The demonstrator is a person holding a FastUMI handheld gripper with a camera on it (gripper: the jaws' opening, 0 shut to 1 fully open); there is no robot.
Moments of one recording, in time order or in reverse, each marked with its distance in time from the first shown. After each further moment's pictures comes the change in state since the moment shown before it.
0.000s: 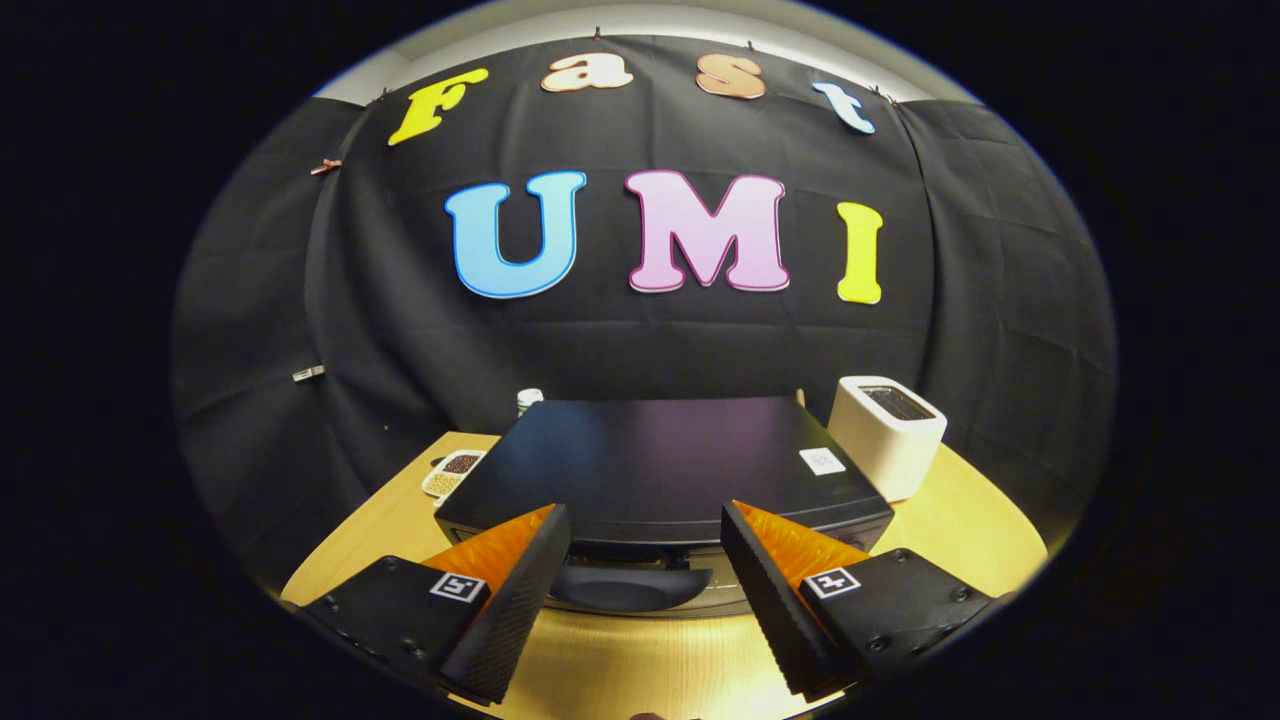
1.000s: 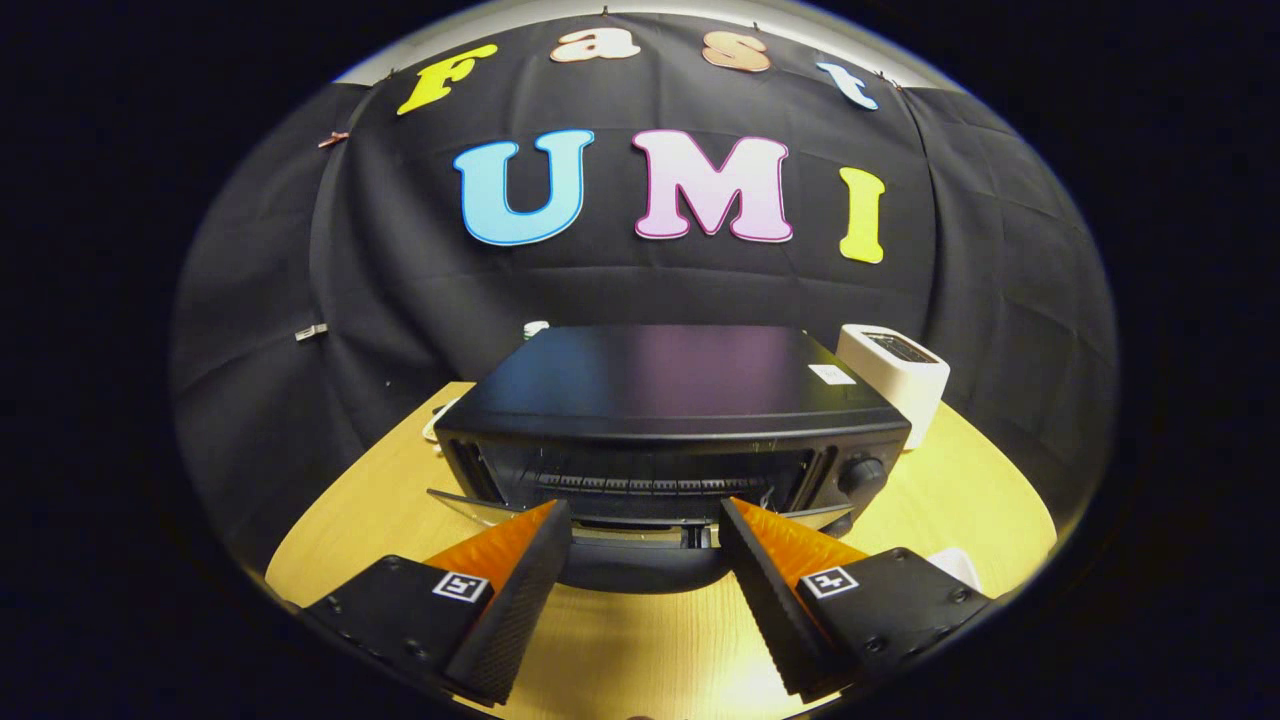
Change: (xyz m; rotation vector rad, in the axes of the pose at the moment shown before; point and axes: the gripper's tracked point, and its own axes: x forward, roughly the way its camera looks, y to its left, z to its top) arm -0.036 0.009 -0.063 -0.014 0.103 0.006
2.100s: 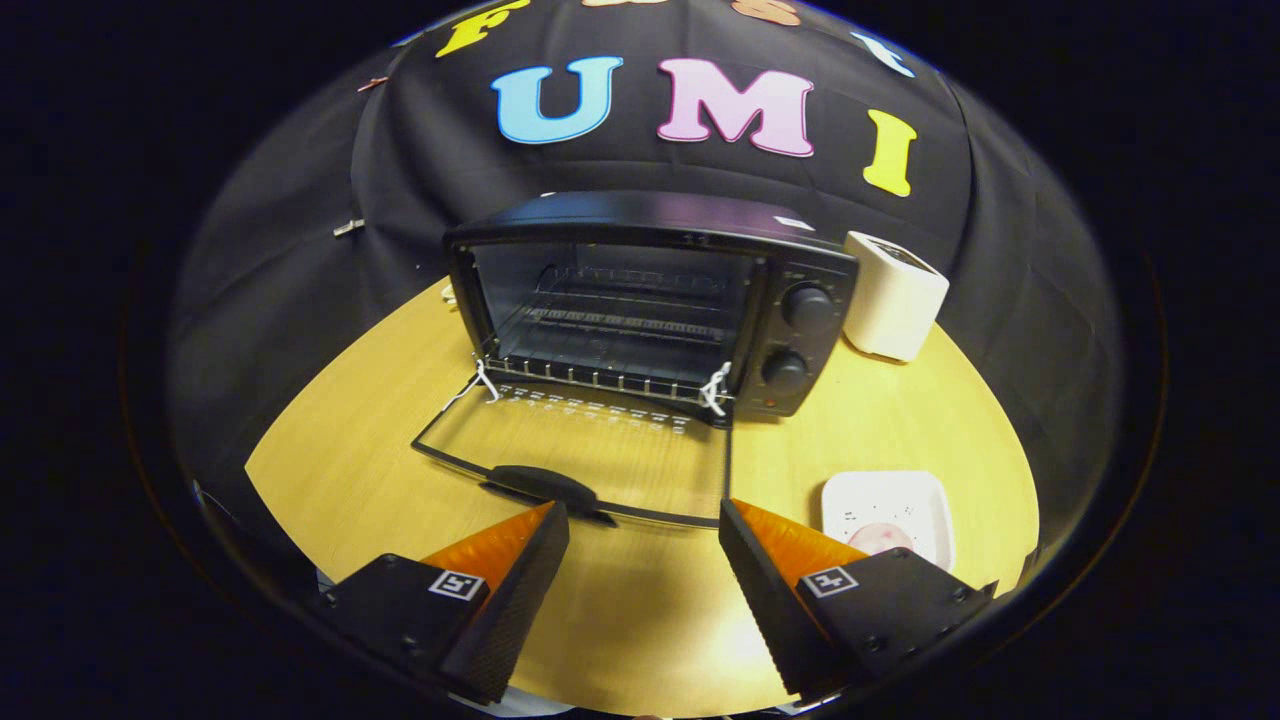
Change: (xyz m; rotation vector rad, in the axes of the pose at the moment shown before) arm -0.068 -0.083 -0.102 -0.099 0.284 0.087
